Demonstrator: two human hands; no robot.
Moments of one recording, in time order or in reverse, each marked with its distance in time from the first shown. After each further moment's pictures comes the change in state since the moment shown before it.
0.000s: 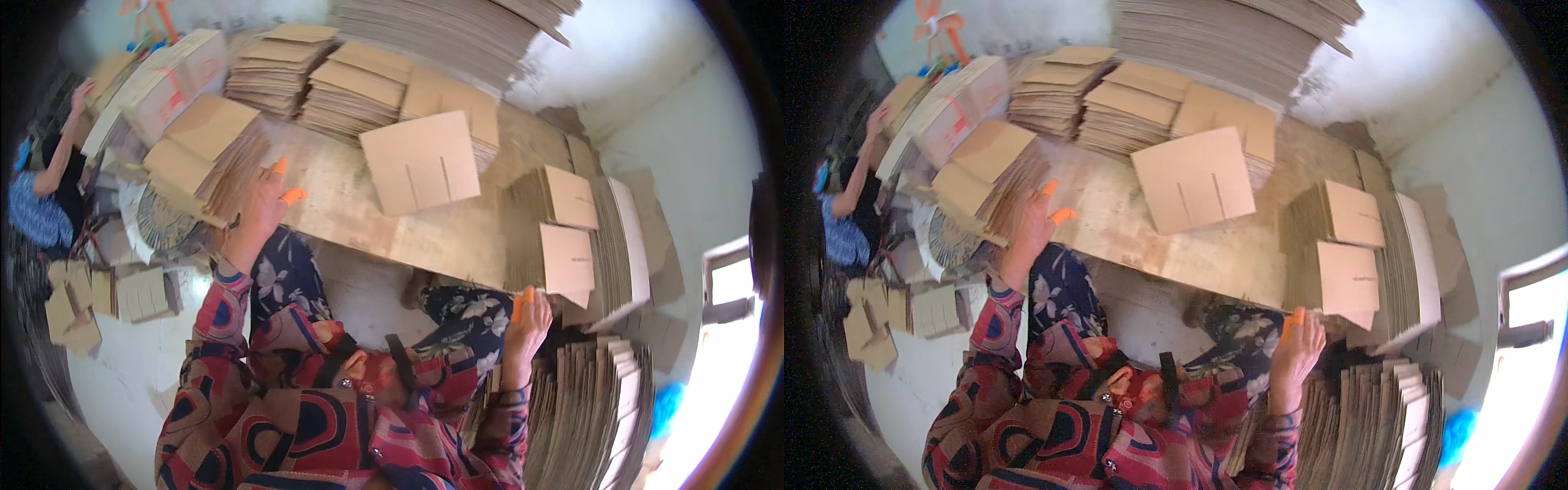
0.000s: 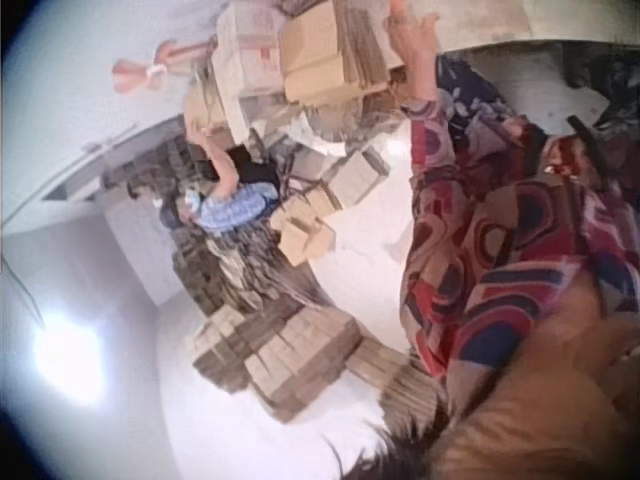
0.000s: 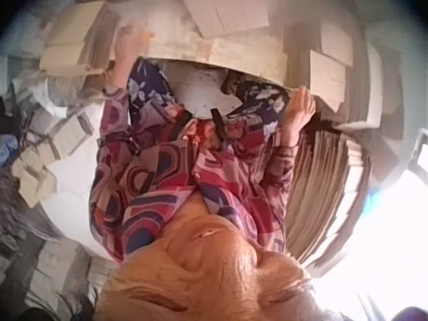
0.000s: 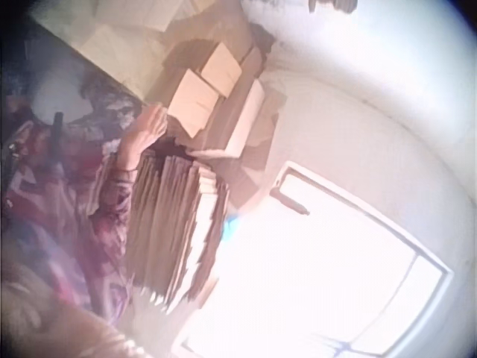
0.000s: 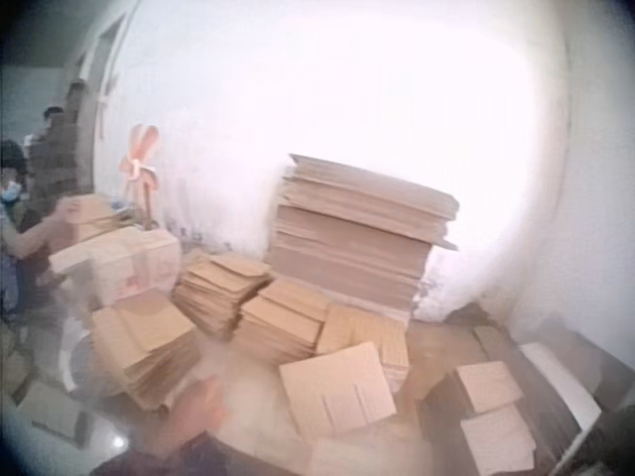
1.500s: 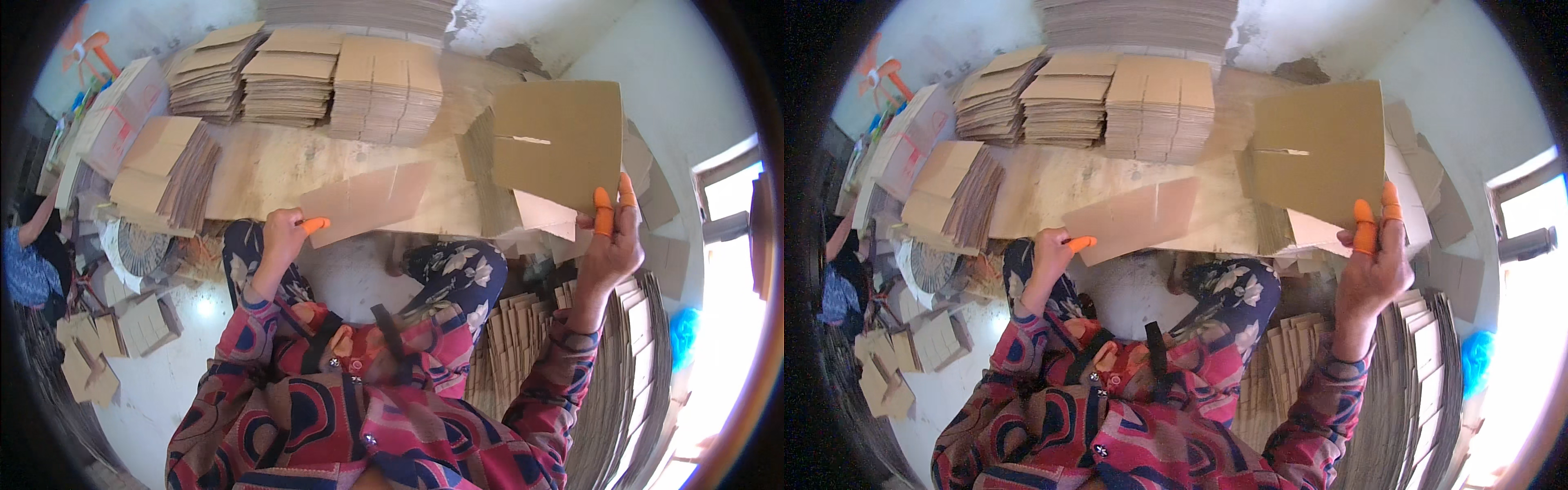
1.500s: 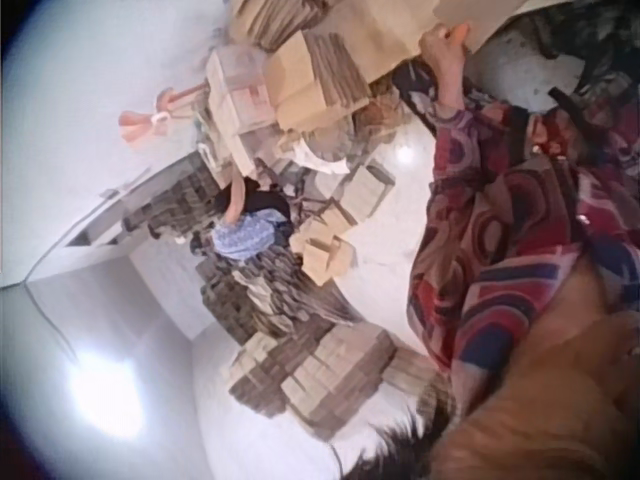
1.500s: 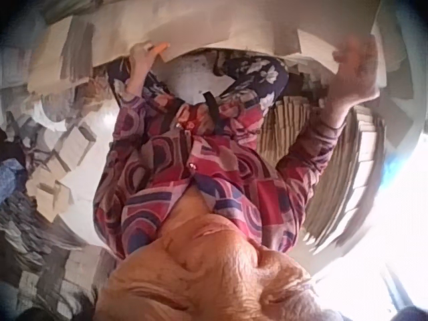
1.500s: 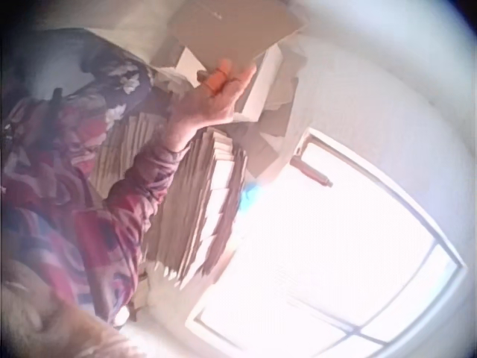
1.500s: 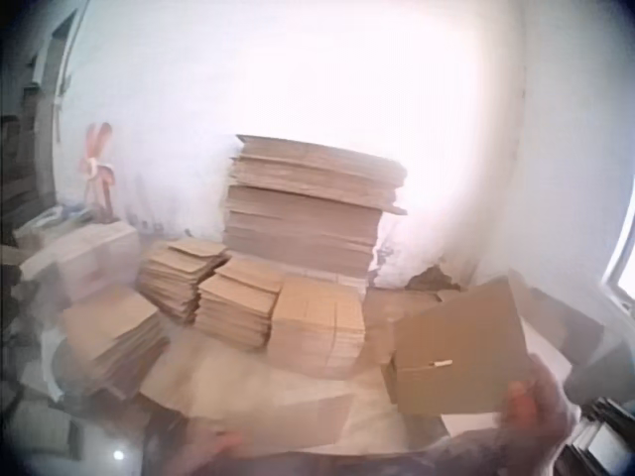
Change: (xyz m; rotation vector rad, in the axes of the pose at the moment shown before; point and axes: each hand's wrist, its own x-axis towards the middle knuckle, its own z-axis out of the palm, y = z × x) left_hand -0.059 0.102 0.030 -0.536 -0.441 -0.255; right_hand 0.101 0.025 -0.127 0.501 0.355 0.368
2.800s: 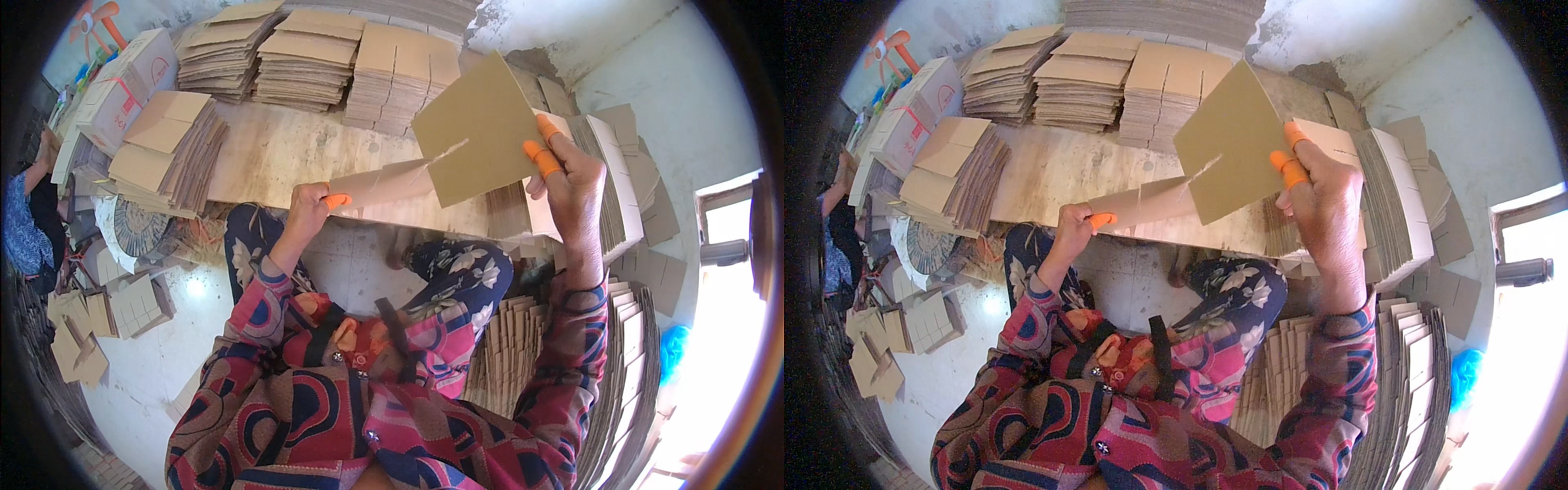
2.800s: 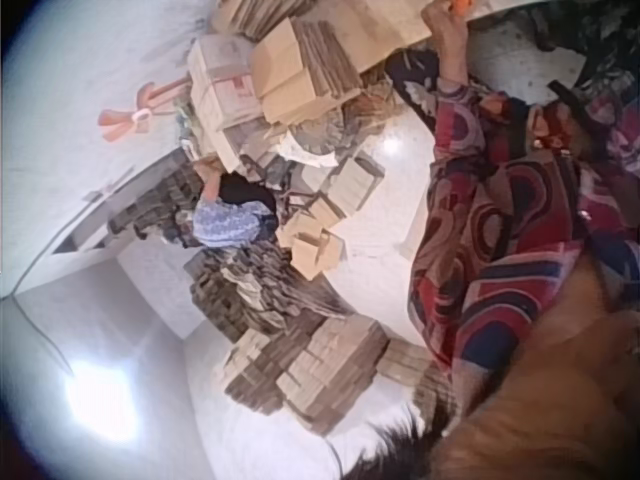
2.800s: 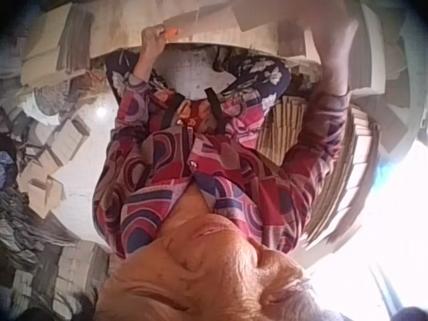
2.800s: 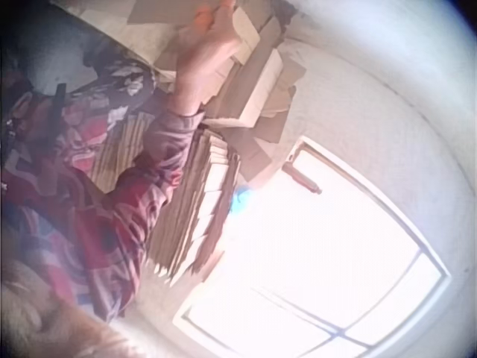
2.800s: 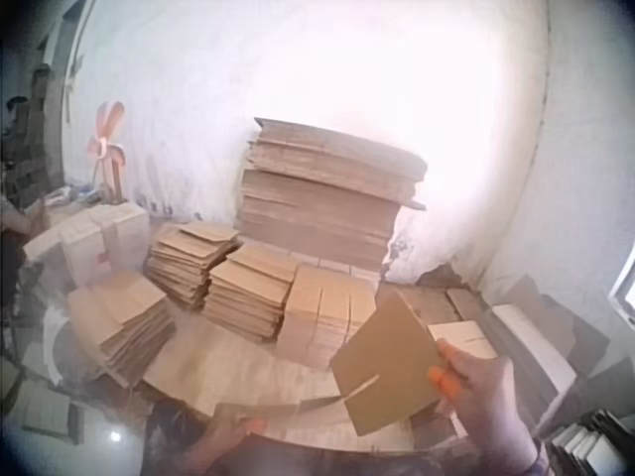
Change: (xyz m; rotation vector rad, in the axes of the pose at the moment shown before) left_hand 0.026 -0.010 0.025 -0.260 0.036 0.251; right_hand 0.033 -0.057 0.074 0.230 -0.604 0.038
